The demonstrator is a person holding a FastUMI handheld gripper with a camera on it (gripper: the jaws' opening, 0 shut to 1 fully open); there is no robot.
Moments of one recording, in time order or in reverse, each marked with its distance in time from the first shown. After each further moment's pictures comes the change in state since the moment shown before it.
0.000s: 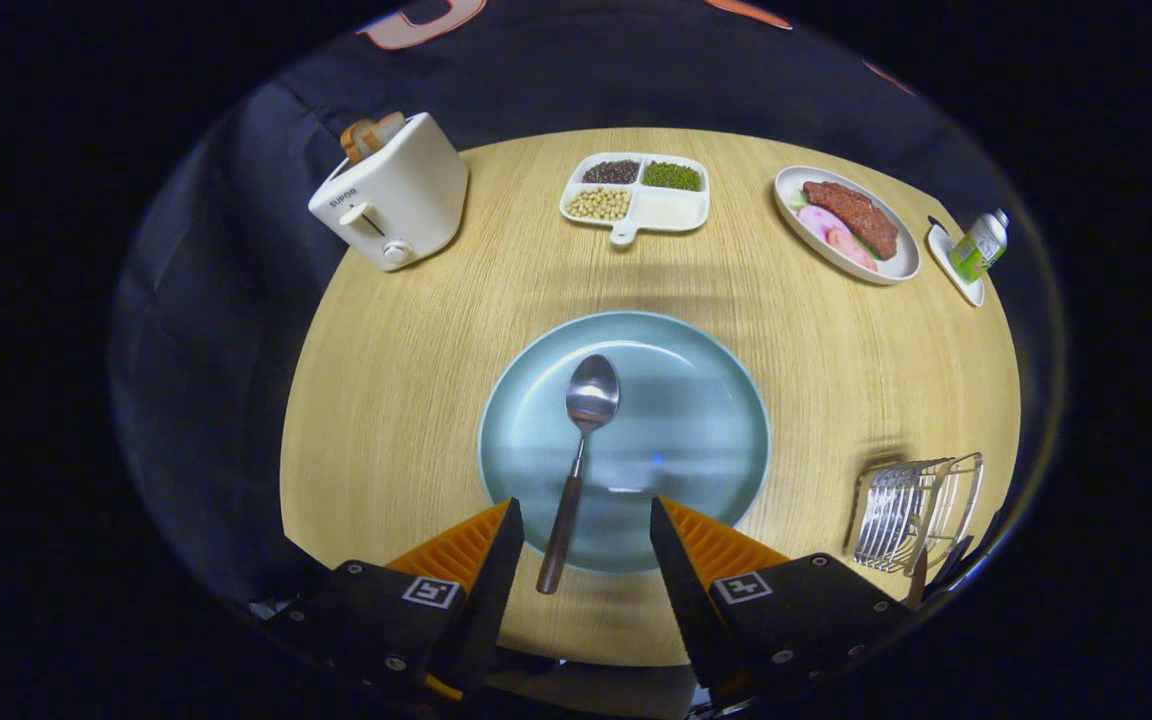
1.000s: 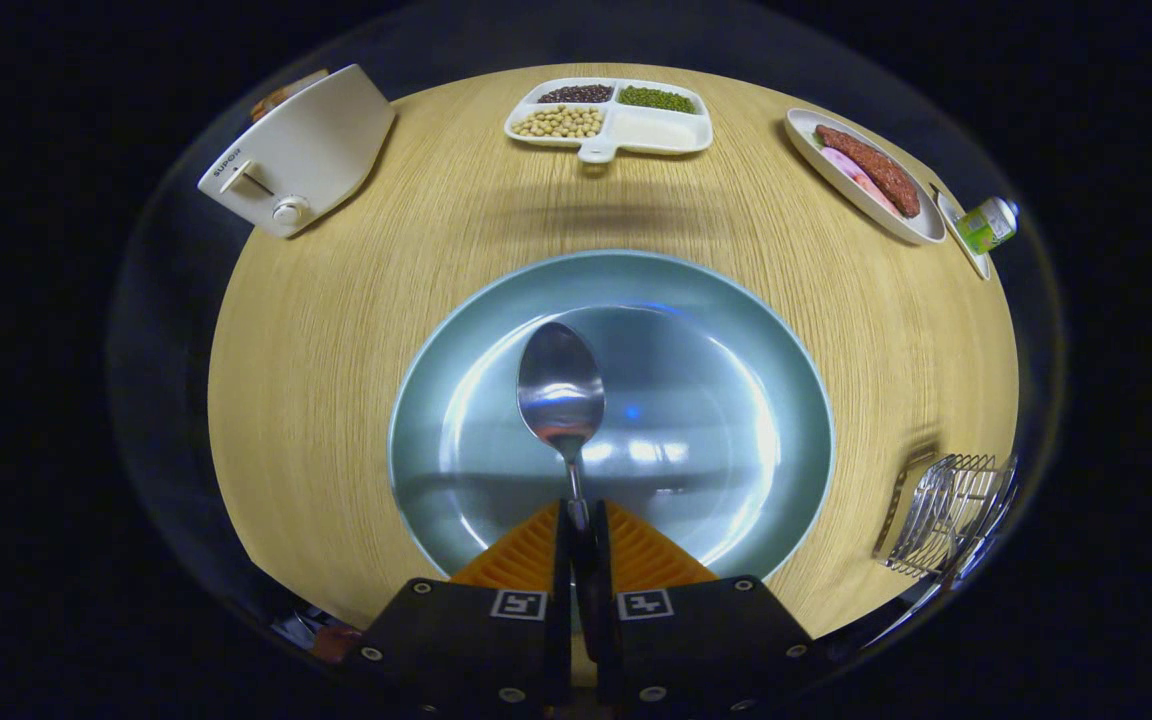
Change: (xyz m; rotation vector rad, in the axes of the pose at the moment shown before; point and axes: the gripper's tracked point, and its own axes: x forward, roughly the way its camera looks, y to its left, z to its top) arm 0.061 -0.015 -0.001 0.033 0.125 -0.127
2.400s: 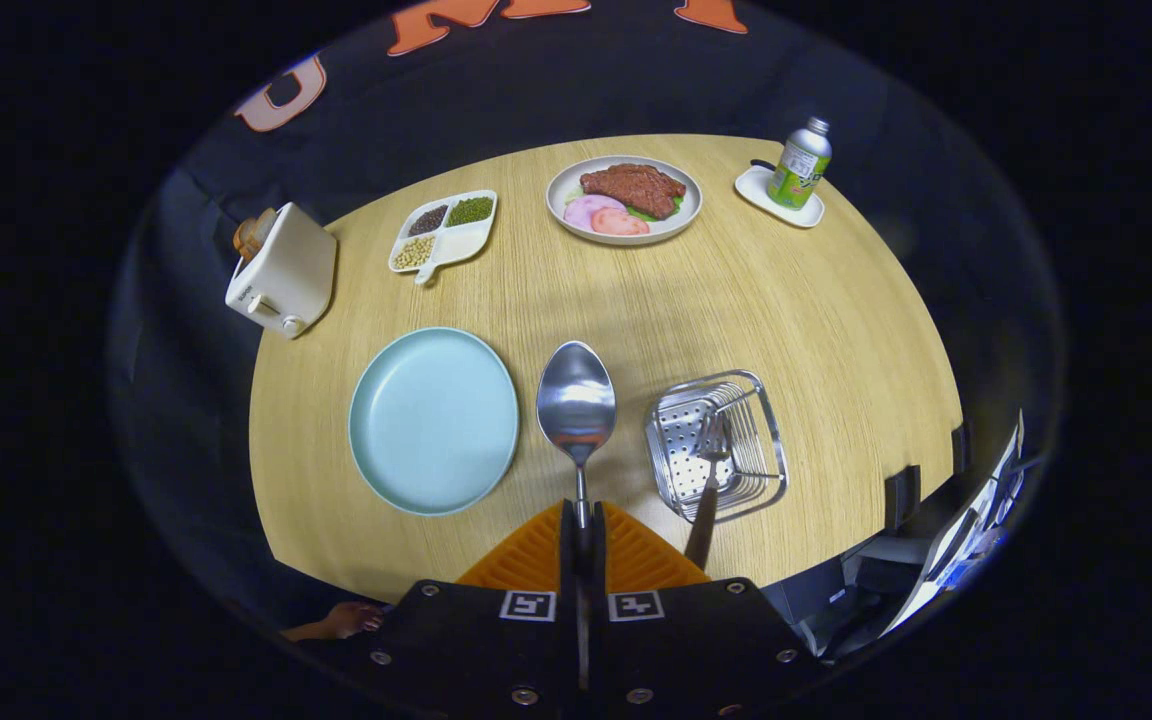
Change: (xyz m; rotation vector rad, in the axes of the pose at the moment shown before) arm -0.140 -0.176 -0.063 0.232 -0.180 -0.020
